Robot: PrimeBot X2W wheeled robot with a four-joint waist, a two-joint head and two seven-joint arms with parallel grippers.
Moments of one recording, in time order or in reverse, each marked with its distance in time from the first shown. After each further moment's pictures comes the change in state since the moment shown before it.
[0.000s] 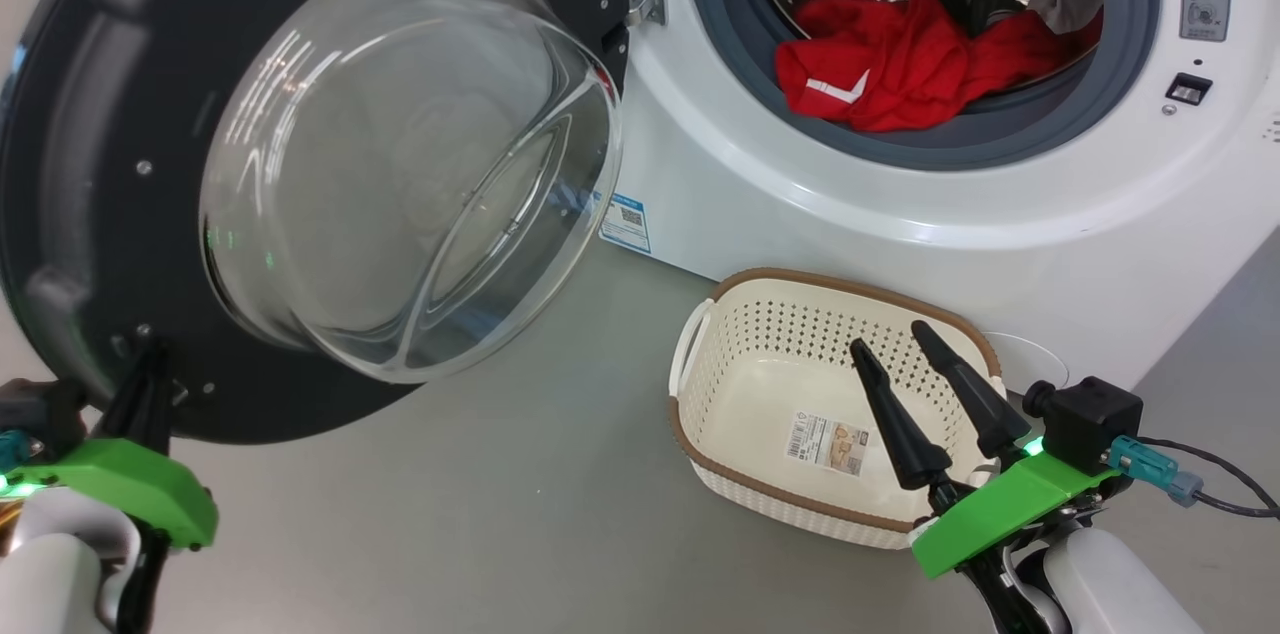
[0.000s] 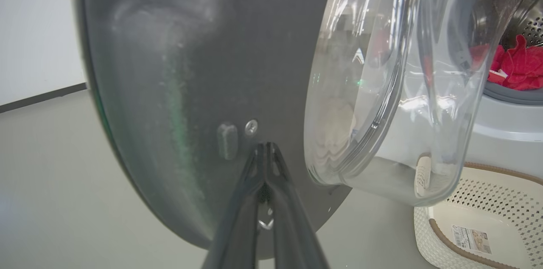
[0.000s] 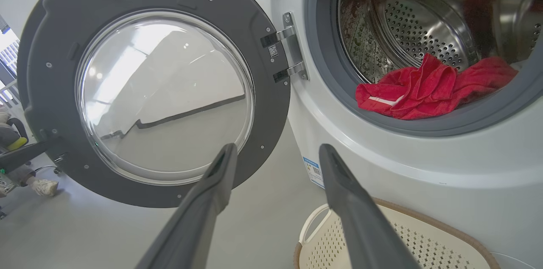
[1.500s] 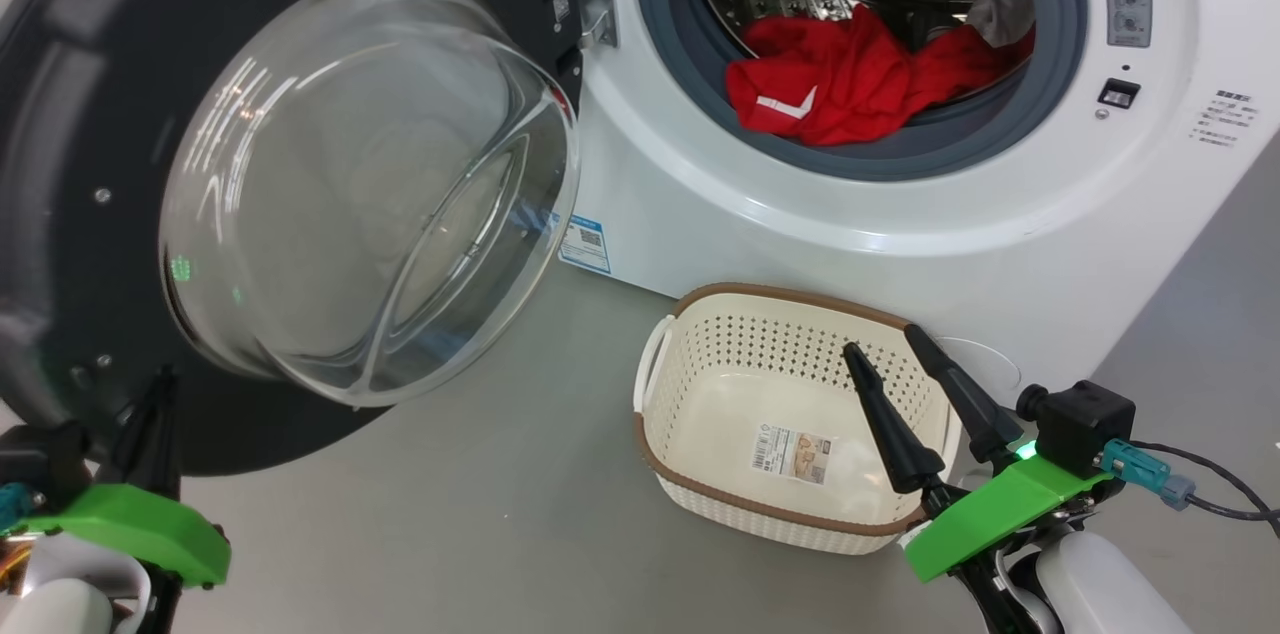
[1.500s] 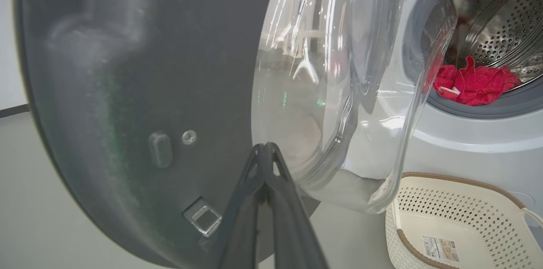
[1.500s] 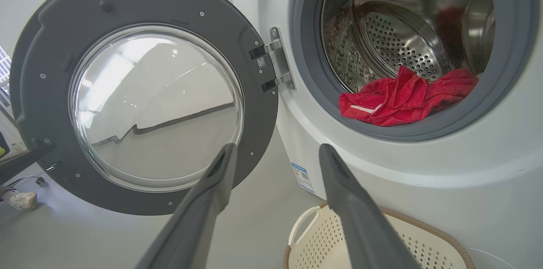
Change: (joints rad) left arm 0.113 0.026 -0.006 -0.132 -0.055 0.012 -0.036; right arm 0.003 0.014 0.001 0.002 0.001 0.000 0.000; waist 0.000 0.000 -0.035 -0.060
